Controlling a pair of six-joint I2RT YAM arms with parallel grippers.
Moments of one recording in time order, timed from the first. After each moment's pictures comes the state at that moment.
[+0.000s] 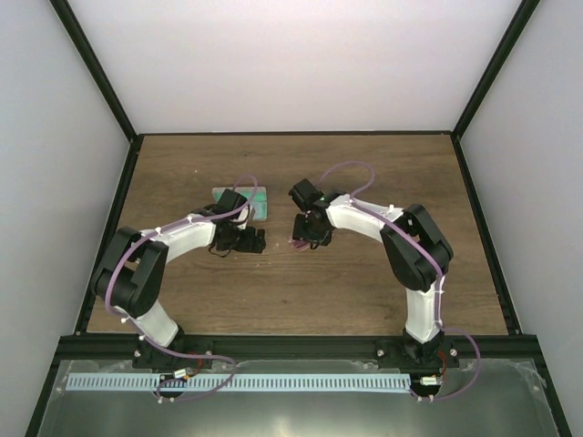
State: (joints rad) left arm -0.45 1.65 0.90 -0.44 0.17 -0.31; right arm 0.69 1.93 1.33 -0.67 -0.02 0.81
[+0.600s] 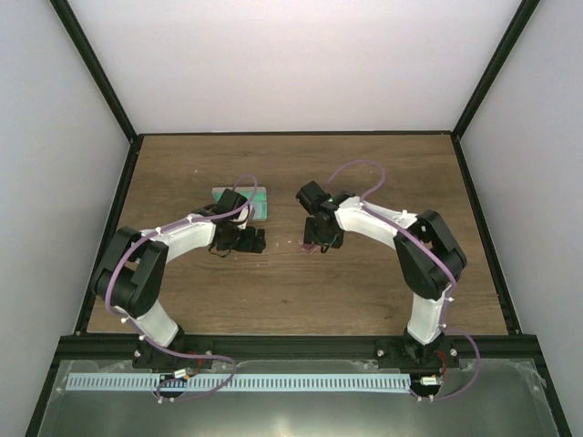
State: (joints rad) left arm -0.45 1.65 0.90 -0.44 0.17 -0.31; right arm 0.68 1.86 1.29 -0.76 0.07 0.78
